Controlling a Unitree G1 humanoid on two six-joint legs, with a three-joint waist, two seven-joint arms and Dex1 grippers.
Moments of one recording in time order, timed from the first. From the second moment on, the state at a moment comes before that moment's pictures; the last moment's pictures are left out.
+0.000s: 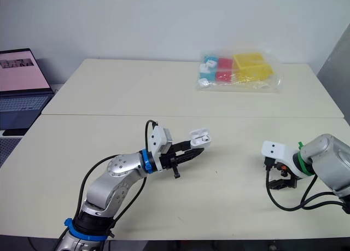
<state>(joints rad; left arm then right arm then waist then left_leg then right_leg) -0.31 0.33 -0.20 -0.26 -0.35 0.38 -0.80 -0.46 -1.16 0.36 -0.21 0.05 0.87 1.28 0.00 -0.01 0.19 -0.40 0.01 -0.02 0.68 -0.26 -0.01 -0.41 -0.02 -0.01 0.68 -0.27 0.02</state>
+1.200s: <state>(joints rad) -0.36 0.34 -0.19 -0.26 -0.37 0.41 -0.78 -0.50 -1.15 0.16 -0.29 0.22 0.90 1.30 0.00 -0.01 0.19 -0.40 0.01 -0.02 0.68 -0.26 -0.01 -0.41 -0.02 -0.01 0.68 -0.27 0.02</state>
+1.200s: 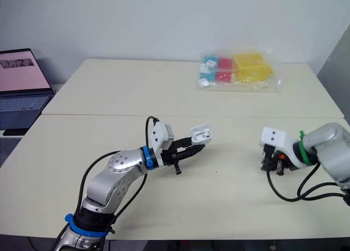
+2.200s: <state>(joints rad) -0.45 0.34 -0.16 -0.14 -0.40 0.41 -0.87 -0.43 -0.37 -0.05 -0.63 0.62 0.79 0.54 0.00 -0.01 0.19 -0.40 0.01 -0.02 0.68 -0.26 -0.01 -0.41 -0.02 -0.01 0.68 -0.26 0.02</state>
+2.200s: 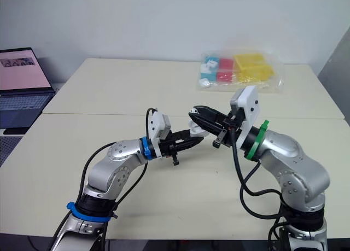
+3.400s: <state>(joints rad) -0.46 0.34 -0.15 -0.15 -0.43 0.45 -0.86 -0.30 -0.30 0.13 -0.48 0.40 0.42 0.56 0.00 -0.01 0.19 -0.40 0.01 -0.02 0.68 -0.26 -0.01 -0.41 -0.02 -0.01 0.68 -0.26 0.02</state>
